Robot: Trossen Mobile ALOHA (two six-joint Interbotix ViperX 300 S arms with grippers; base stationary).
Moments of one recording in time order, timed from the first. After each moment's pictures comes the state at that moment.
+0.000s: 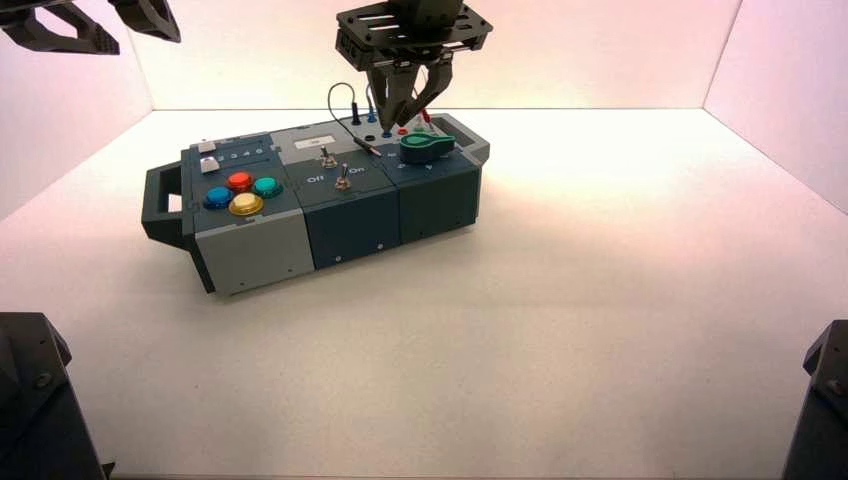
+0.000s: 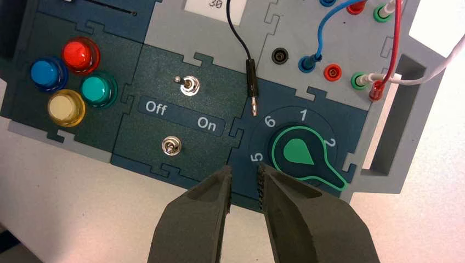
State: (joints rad) left arm -0.08 -0.66 1.15 -0.17 0.18 0.00; right arm 0.77 0.22 0.33 0.01 0.64 0.04
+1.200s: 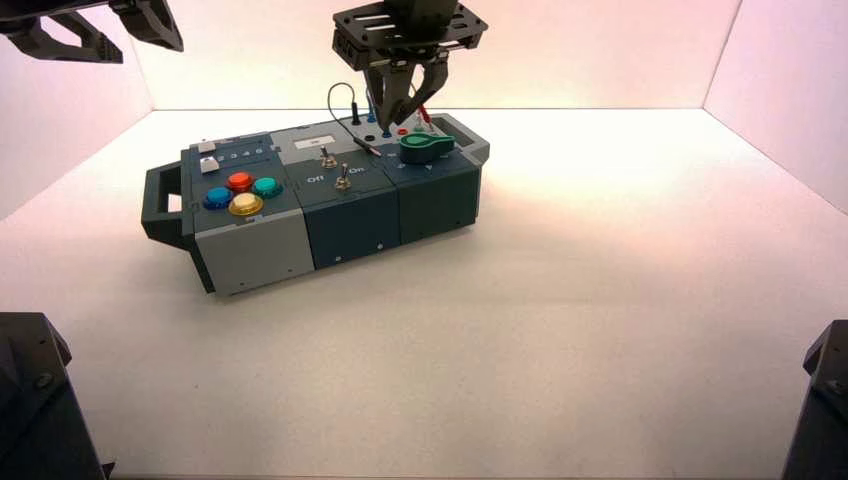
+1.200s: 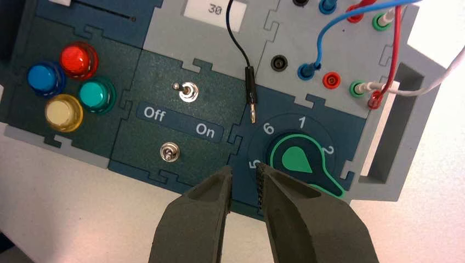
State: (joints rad) left arm -0.08 -0.63 1.15 -0.17 0.18 0.00; right arm 0.77 0.23 0.31 0.00 0.64 0.04
